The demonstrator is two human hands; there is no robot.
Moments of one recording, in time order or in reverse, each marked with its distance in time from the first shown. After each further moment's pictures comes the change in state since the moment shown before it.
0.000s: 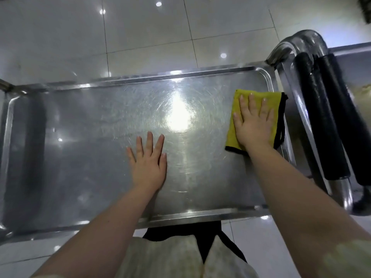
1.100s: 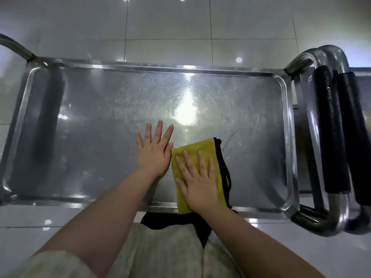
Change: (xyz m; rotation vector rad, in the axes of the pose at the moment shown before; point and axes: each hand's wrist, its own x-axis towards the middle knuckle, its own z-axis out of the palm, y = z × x) left_hand 0.006 0.003 -0.010 0.024 -0.082 -0.017; right_hand -0.180 -0.086 0.058 -0.028 -0.165 -0.636
